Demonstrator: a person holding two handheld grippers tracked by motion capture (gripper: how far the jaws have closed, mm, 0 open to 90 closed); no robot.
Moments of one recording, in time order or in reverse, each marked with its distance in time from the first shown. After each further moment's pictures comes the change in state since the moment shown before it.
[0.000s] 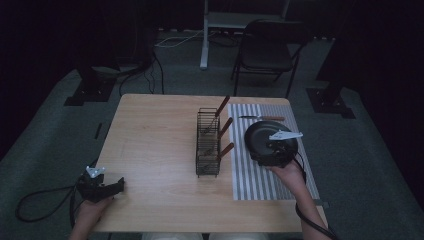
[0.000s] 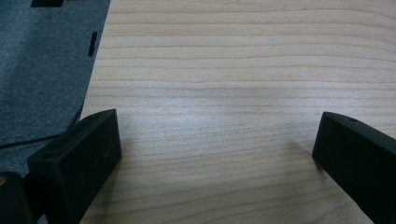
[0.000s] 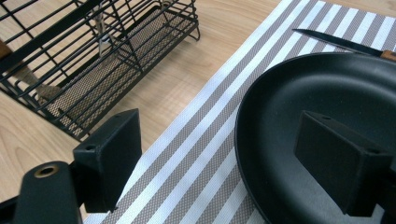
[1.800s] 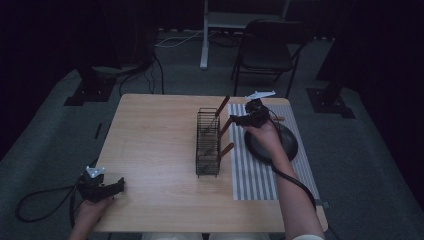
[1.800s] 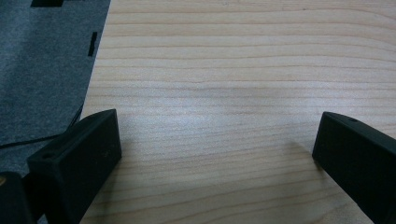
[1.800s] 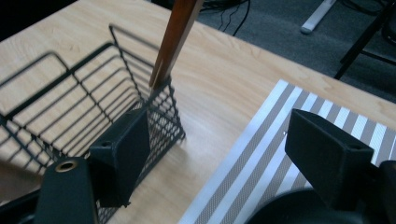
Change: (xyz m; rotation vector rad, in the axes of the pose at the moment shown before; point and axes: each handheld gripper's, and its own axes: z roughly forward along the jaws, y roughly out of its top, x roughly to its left) left arm 0.000 0.000 0.000 0.000 0.000 0.001; right arm -0.003 0.125 0.062 -0.022 -0.044 -0.038
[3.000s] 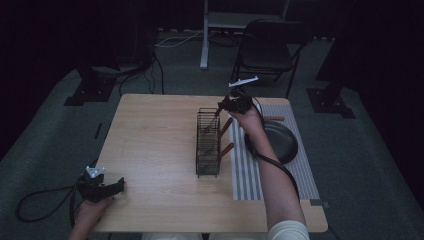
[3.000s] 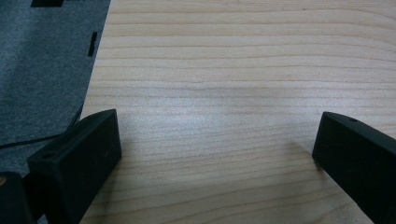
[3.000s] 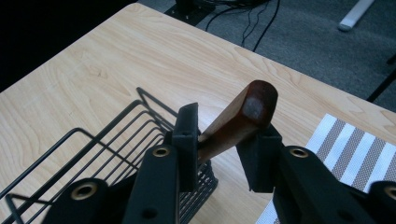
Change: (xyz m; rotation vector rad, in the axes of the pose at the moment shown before) left arm 0.000 0.000 0.000 -0.001 0.000 -0.001; right arm 0.011 0.047 0.042 0.028 0.114 0.028
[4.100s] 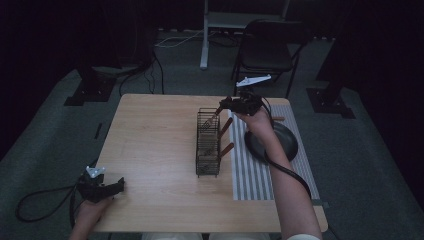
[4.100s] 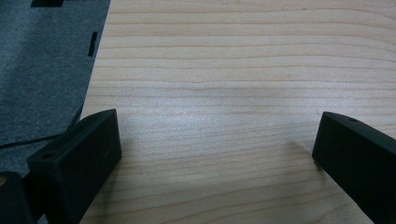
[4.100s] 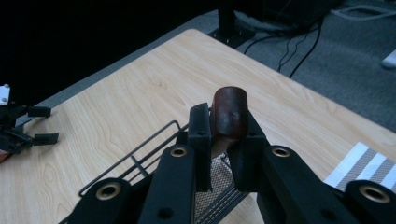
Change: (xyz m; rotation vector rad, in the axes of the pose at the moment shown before) left arm 0.000 0.000 0.000 0.000 0.000 0.001; right arm 0.027 0.002 -0.065 -0.102 0.155 -0.094
